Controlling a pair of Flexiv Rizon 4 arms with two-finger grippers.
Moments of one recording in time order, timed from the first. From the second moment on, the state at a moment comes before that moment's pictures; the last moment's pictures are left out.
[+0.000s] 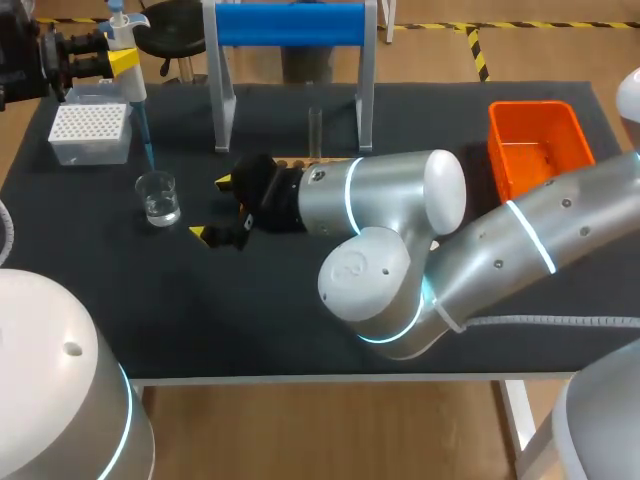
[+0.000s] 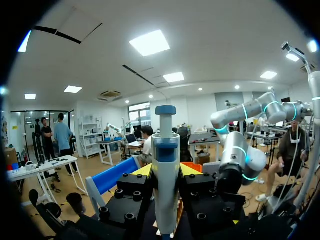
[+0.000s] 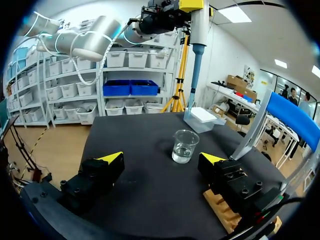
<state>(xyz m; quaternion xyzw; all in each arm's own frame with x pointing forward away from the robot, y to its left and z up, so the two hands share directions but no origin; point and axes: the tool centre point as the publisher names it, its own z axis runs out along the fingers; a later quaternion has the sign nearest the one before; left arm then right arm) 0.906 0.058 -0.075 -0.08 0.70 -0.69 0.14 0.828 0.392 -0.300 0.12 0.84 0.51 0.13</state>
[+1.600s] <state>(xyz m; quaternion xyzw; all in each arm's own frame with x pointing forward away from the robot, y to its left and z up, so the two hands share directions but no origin) 0.920 0.072 -0.150 -0.08 0.69 -0.69 0.17 0.827 0.392 -0.300 0.12 0.84 0.51 0.13</state>
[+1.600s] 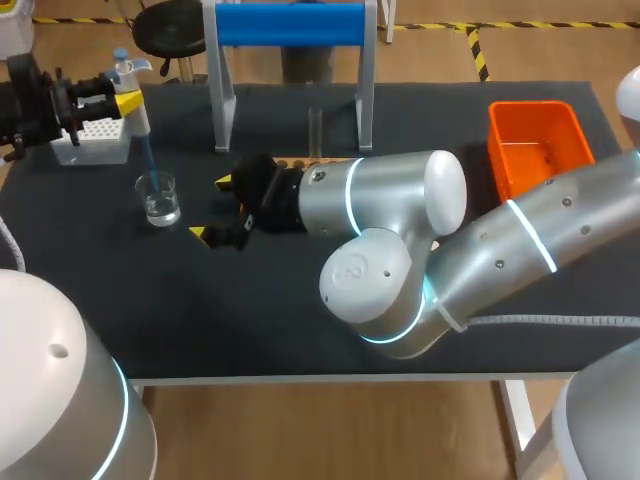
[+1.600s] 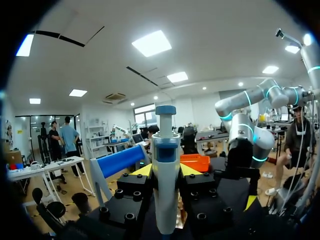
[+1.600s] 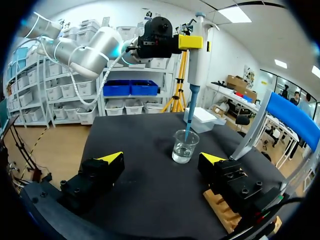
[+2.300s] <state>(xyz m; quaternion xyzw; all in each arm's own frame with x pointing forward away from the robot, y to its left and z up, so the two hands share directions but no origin) 0.926 0.073 -0.180 -0.09 0.70 -0.69 0.17 0.827 0.392 -0.300 0.12 0.84 0.51 0.13</state>
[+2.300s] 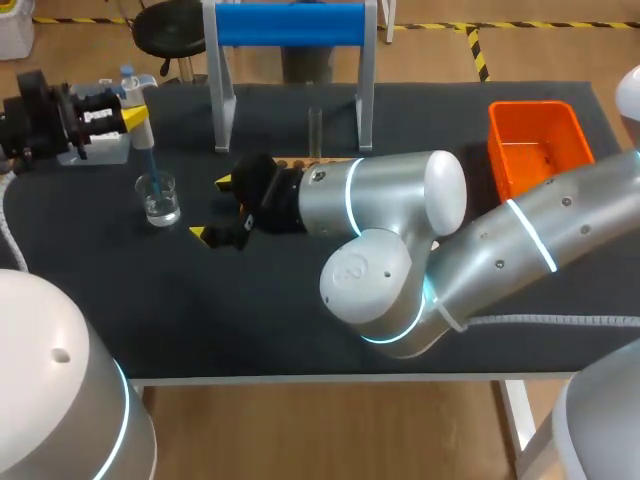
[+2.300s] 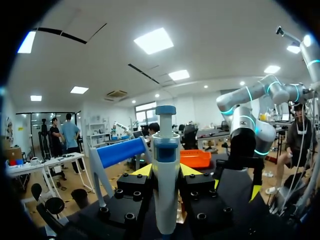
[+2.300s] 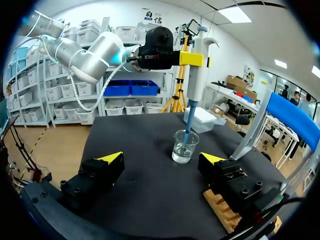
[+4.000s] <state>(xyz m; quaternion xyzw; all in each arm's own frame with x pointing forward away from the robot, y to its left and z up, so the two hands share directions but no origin) 0.931 0.077 -0.196 -0.10 0.69 -0.69 0.17 0.827 0.393 -0.300 0.12 0.84 0.51 0.13</state>
